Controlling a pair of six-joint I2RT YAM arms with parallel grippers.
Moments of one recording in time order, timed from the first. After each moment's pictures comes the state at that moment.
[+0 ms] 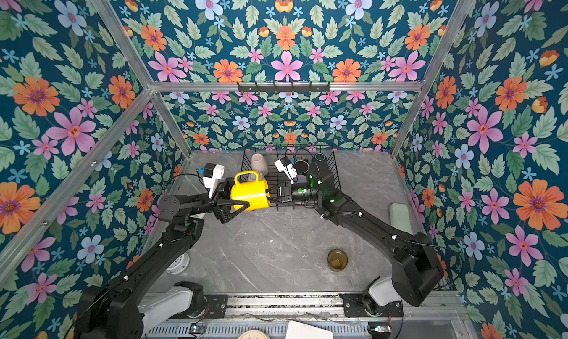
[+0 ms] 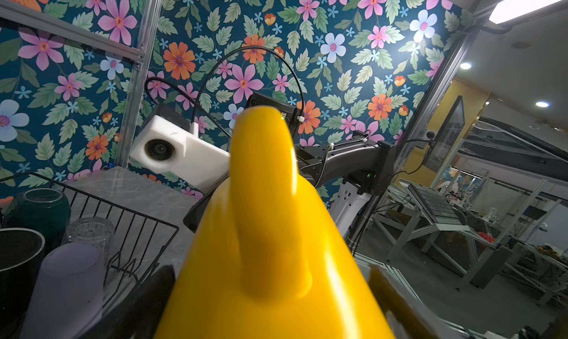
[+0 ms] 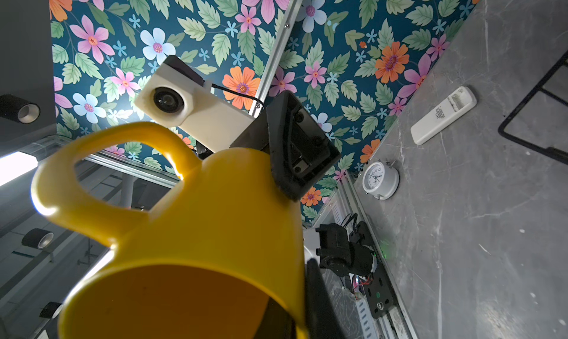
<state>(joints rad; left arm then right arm) -0.27 1.10 0.66 1.07 1.20 -0.95 0.64 1.46 1.12 0.30 -0.97 1.05</state>
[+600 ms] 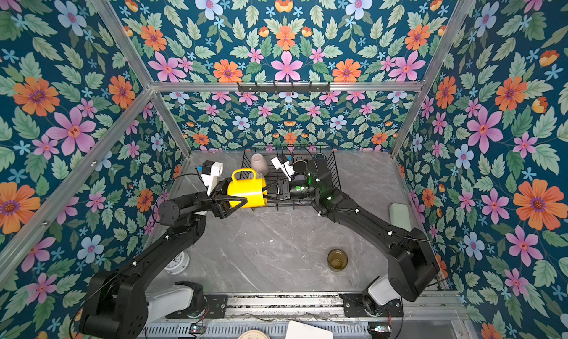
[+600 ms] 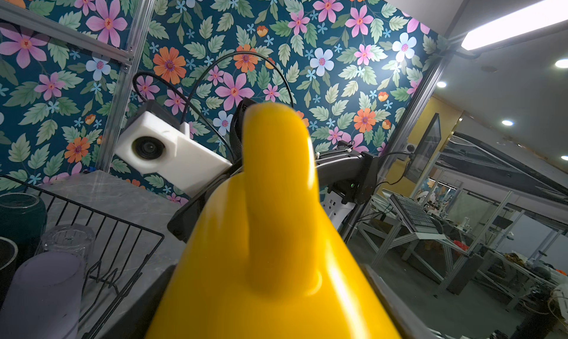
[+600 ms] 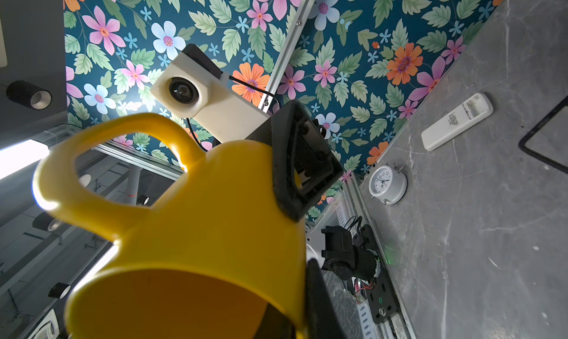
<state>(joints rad) -0.26 1.19 0.66 1.35 1.21 -1.20 0.65 1.50 1.16 0.34 -1.00 1.06</state>
